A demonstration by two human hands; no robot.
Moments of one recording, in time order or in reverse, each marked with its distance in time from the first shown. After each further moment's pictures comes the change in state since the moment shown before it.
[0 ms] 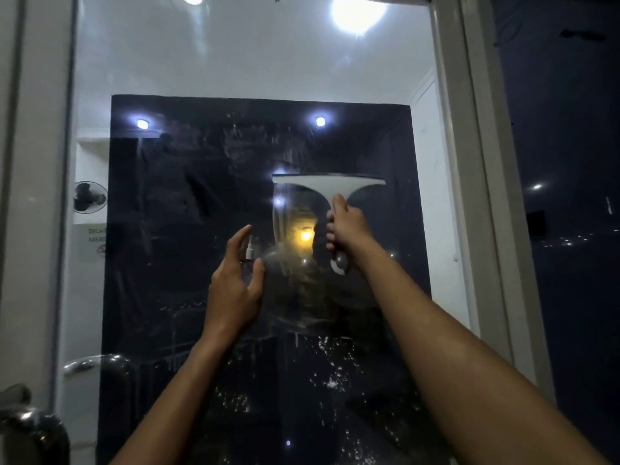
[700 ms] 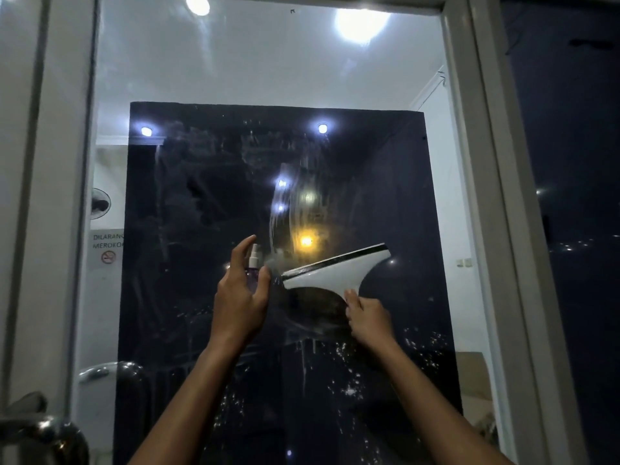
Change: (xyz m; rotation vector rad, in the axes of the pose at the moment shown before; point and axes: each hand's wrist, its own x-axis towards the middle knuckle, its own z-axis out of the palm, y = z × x) left_hand 0.007 -0.023 -0.017 0.009 0.016 -0.013; right_hand -0.064 0.123 -0.014 -0.473 0.053 -0.005
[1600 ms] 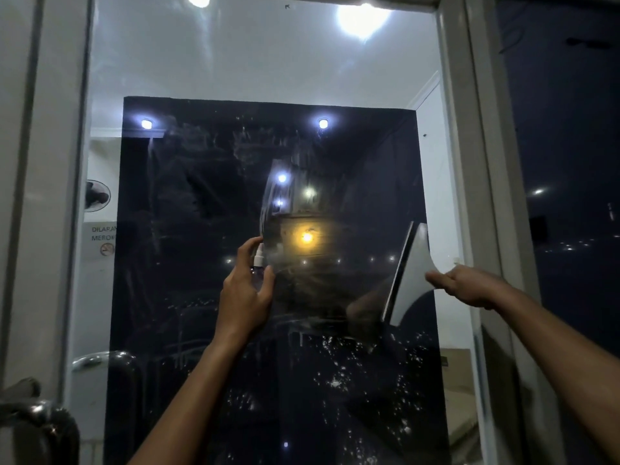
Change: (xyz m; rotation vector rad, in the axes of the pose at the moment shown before) left_hand -0.012 0.016 0.019 -0.024 -0.059 -0.019; right_hand 0.069 0.030 -0.207 -0.921 -0.184 0.054
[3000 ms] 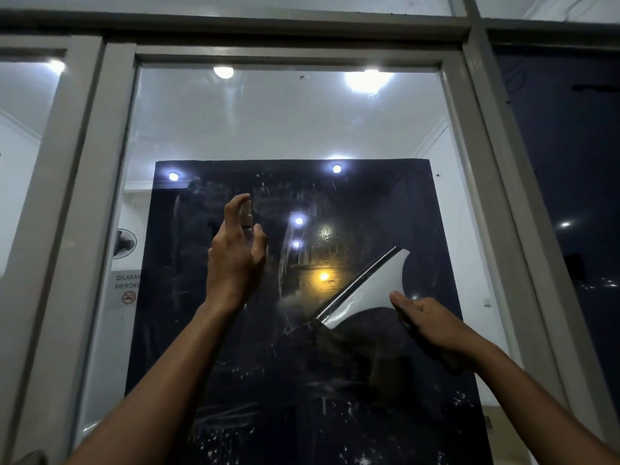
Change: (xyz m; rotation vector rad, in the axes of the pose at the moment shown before) left_hand 0.121 0.052 -0.050 0.161 0.280 0.259; right_hand -0.017 -0.114 0.009 0.867 0.038 -0.395
